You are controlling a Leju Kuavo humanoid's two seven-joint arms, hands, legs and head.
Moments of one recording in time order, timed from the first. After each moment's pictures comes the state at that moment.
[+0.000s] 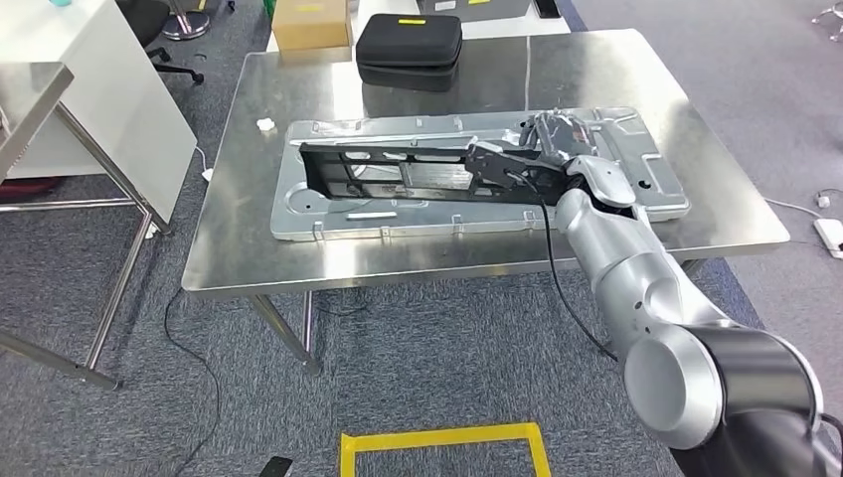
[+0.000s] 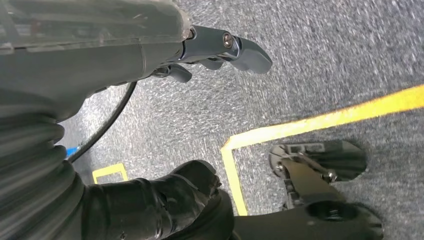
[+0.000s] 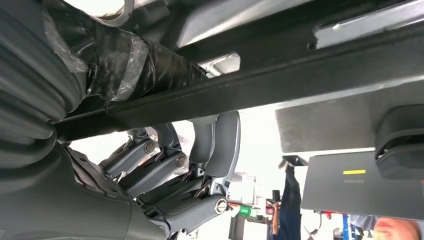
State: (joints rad) left arm -0.20 -0.21 1.28 -0.21 -1.52 0.03 -0.11; right arm -1.21 0.12 -0.05 -0.32 1.45 -0.14 -0.26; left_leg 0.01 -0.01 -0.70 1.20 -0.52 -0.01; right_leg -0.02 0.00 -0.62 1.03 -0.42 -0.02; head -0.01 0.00
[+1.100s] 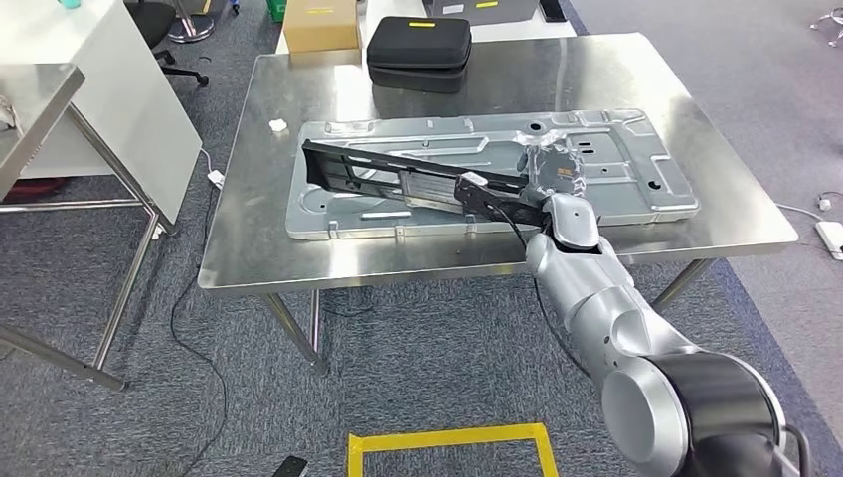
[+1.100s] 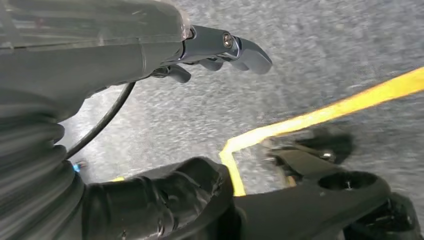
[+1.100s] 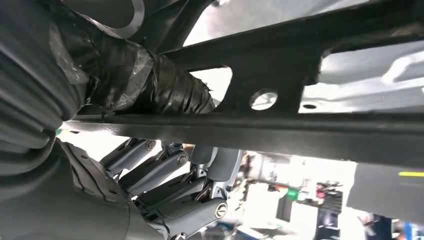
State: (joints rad) left arm -0.20 -0.23 1.25 -0.21 -1.56 -0.01 -0.13; right arm -1.10 0.16 0.05 -0.31 1.56 -0.36 0.01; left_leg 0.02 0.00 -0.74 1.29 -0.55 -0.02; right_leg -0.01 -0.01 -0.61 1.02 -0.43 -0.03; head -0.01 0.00
